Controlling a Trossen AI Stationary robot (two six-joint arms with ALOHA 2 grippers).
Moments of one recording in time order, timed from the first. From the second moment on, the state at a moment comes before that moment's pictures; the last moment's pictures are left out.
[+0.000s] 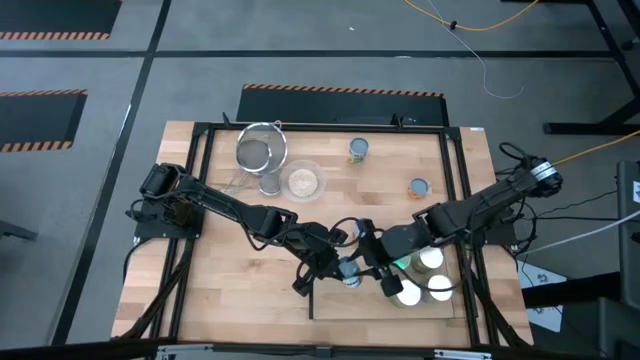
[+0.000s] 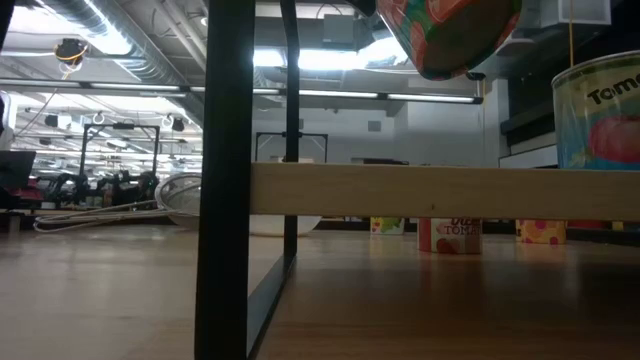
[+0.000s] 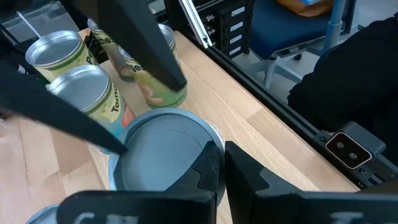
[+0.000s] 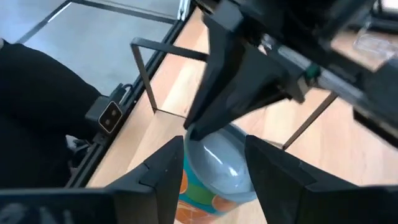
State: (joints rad) left arm -0.28 1.79 1.39 -0.14 0.20 0.25; right arm 0.44 1.43 1.15 -0.36 0.04 0.07
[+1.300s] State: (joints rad) left arm -0.28 1.80 1.39 -0.14 0.18 0.24; right arm 0.41 1.49 1.15 -0.39 -0.18 0.10
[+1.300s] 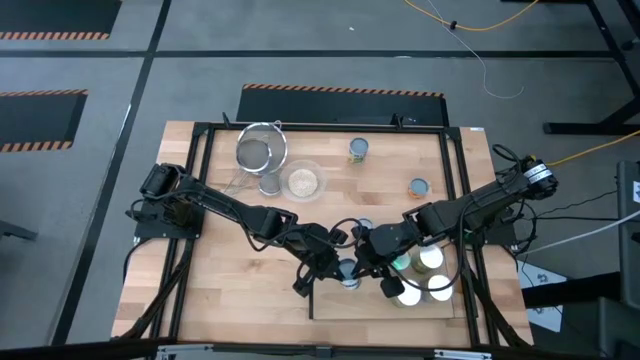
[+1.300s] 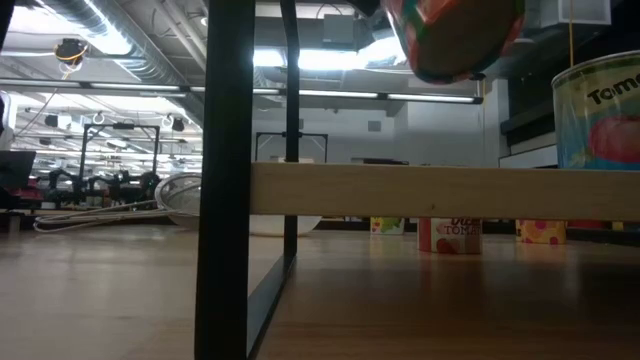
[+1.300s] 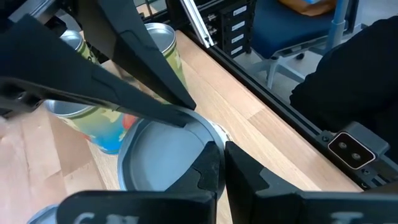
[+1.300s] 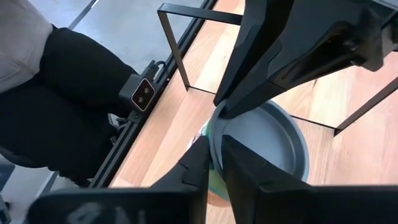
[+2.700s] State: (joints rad) left arm -0.28 1.80 1.39 -0.14 0.17 0.24; right arm 0.42 1.46 1.15 -0.40 -0.21 0.10
